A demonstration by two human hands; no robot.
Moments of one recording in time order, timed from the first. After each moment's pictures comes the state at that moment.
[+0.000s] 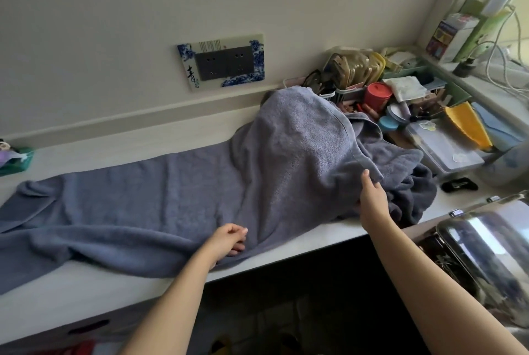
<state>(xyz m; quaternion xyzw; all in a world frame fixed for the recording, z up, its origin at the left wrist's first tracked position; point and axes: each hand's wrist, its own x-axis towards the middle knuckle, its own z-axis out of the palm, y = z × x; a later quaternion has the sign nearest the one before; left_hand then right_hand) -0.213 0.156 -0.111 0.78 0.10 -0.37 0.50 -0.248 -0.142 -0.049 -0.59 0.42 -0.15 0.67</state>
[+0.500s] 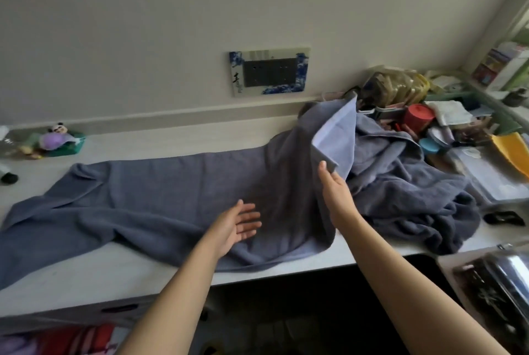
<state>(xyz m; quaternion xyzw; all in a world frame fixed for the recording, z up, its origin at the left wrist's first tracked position) -0.193 0.209 -0.074 0.58 0.17 -0.29 0.74 -0.201 -0.006 -0.011 -0.68 0.22 -0.04 0.70</state>
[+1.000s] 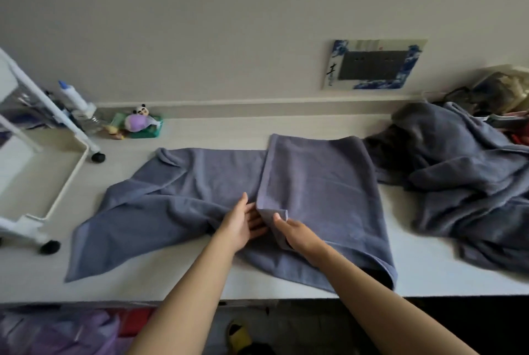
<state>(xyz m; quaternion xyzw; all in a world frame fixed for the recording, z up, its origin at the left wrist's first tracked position) -0.135 0.406 -0.099 0.49 0.30 -0.28 0.77 -0.178 0.263 -0.070 -0.79 0.09 0.27 0.55</state>
